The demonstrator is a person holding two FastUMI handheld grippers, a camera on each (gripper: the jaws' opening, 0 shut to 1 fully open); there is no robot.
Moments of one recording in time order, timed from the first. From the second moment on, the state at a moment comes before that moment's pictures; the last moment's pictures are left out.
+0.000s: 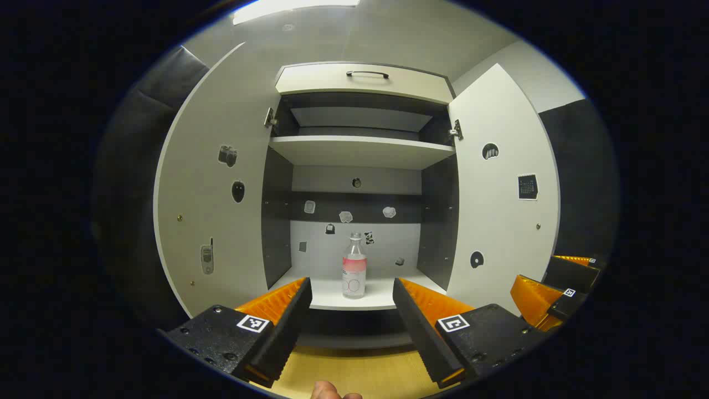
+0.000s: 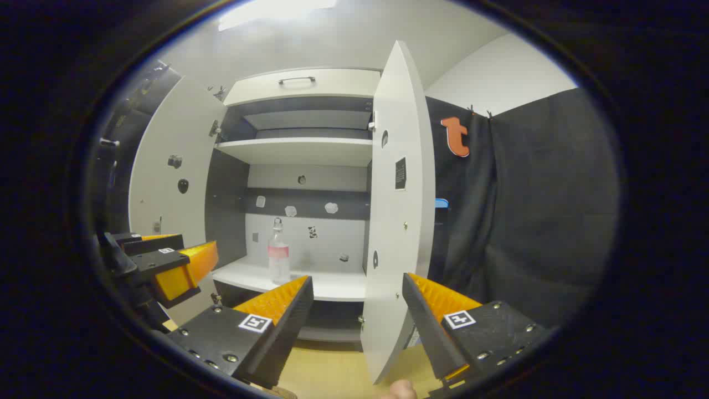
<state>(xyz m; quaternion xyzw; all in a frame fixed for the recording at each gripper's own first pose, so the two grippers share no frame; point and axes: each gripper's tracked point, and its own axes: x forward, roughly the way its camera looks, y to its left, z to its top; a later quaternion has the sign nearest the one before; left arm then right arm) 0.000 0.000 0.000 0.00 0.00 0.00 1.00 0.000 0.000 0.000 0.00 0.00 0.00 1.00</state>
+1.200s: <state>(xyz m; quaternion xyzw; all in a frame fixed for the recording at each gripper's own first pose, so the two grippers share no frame) 0.064 0.009 -0.018 0.02 0.03 0.03 1.00 -0.012 -0.035 0.004 0.00 -0.01 -0.01 1.00</state>
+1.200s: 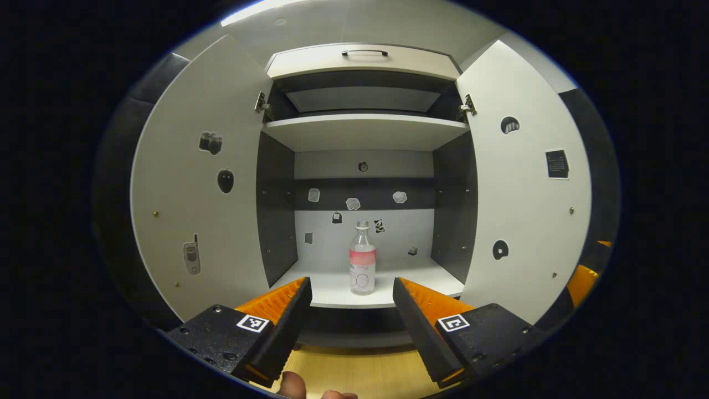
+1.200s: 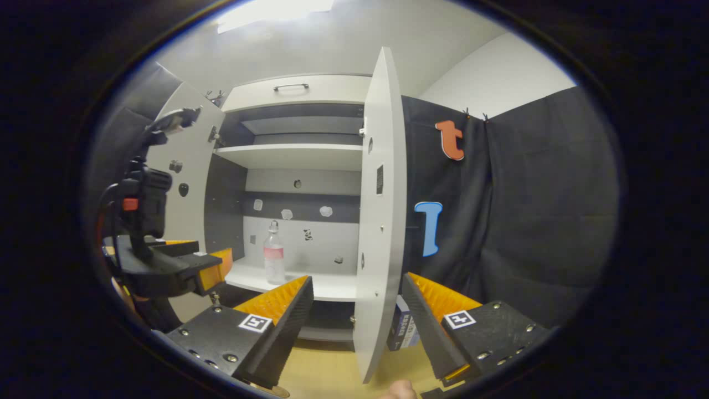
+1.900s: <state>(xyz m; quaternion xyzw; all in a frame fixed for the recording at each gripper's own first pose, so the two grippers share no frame) 0.238 0.012 -0.047 0.04 0.06 0.04 1.00 -0.014 -0.111 -0.025 -0.02 0.02 -0.14 0.99</state>
